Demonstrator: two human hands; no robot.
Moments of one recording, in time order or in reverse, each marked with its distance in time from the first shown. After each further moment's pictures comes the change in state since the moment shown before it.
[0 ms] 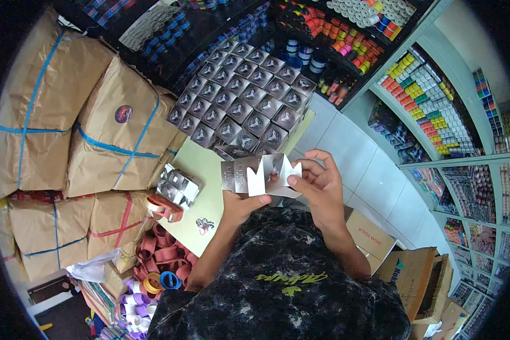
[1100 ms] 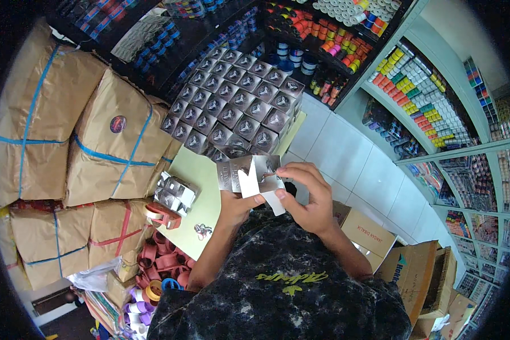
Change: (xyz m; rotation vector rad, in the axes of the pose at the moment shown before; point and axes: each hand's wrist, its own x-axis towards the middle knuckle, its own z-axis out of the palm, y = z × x) left_hand 0.004 -0.007 0.011 -0.114 0.019 -0.007; right_hand -0.007 -0.008 -0.007 -0.721 -0.131 -0.642
